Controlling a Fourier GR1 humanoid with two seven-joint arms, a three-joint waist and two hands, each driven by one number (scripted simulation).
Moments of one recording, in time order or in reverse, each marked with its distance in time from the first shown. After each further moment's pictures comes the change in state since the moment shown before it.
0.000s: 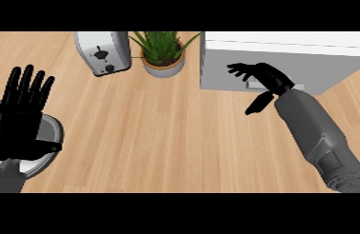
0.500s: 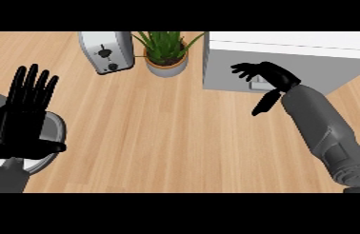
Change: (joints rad) left arm -0.014 -0.009 -0.008 0.012 -0.032 -0.014 -0.008; right arm -0.059 -0.037 -0.014 0.110 0.004 0.077 -0.077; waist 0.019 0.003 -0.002
